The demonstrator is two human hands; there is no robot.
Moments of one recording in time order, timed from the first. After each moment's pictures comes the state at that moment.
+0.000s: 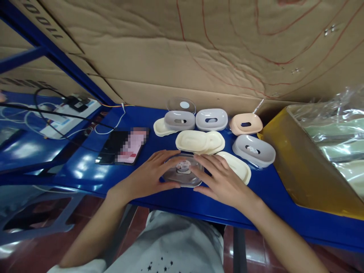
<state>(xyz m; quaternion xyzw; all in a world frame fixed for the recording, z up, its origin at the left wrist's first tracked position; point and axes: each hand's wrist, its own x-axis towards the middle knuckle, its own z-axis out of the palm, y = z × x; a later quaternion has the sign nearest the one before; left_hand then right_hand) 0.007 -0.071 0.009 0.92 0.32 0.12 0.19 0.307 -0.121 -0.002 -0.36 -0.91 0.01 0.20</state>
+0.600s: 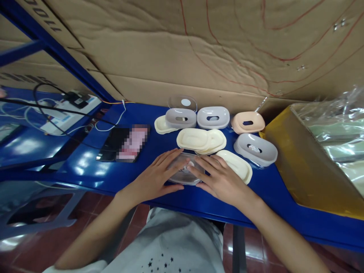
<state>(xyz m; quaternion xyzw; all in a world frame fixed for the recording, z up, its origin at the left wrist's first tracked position) 0.010 -0.085 -0.014 0.94 0.30 0.13 0.12 0.305 -0.120 -0.010 -0.35 -0.93 0.00 0.14</state>
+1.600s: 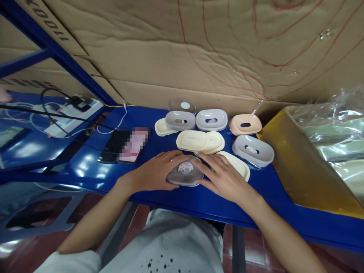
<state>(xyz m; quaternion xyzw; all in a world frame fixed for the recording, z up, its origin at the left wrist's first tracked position) 0.021 -0.056 0.011 0.92 0.32 0.01 0.20 0.313 -0.114 -0.003 -0.36 -0.91 -0.01 0.20</state>
